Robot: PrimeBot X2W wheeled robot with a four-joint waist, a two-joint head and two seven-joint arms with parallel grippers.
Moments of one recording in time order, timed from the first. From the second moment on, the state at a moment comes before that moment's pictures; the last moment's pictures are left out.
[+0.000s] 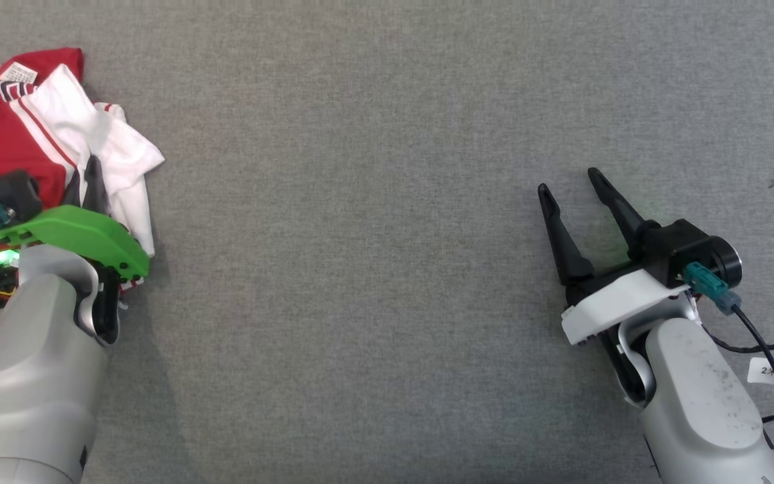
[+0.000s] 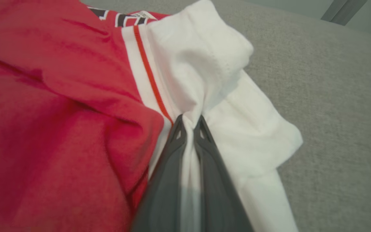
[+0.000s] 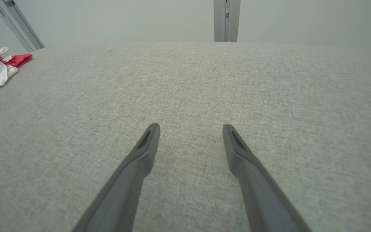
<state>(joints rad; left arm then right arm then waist) -0.81 0.27 -0.36 1.06 -0.69 -0.12 -0.25 -0.42 -0.05 0.10 0.34 0.10 0.13 -0.26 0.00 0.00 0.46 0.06</state>
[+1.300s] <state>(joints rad) -0.58 0.11 -0.51 0.61 -0.43 -0.09 -0.26 -0.30 -0.05 0.10 0.34 0.20 0.13 -0.26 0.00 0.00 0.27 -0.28</state>
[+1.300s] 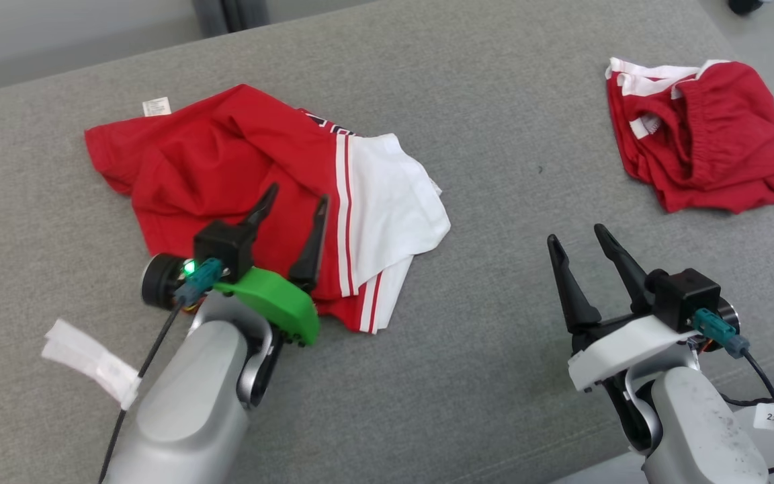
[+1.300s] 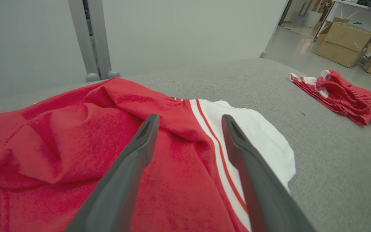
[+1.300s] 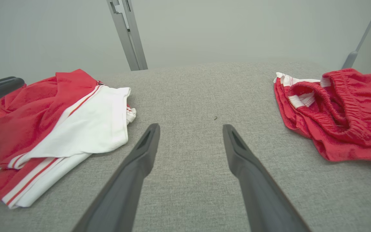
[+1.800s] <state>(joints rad) -0.25 0.13 -0.19 0.48 -0.31 -0.06 -0.26 -0.24 -0.05 0.06 0.39 0.18 0.13 -0.26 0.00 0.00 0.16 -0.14</state>
